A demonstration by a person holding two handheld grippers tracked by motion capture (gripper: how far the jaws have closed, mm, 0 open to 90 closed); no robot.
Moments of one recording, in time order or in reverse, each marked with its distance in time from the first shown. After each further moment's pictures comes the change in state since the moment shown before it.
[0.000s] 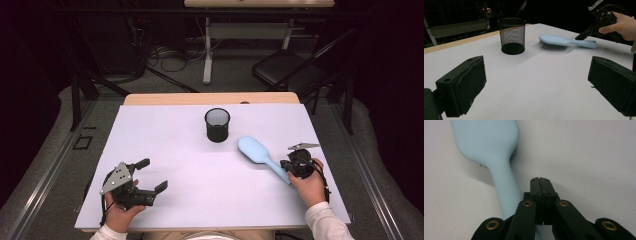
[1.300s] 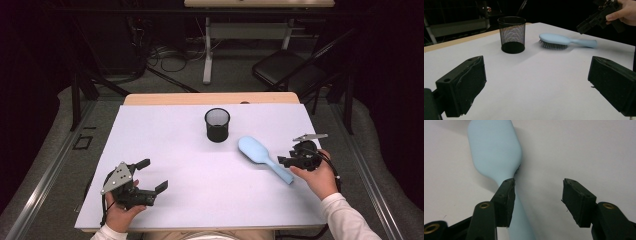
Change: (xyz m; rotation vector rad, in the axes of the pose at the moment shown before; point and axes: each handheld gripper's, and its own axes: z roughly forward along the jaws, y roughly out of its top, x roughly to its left) left arm 0.000 -0.001 0.001 0.004 -0.003 -0.004; right arm -0.010 0.024 -0.022 -0.008 0.059 -0.030
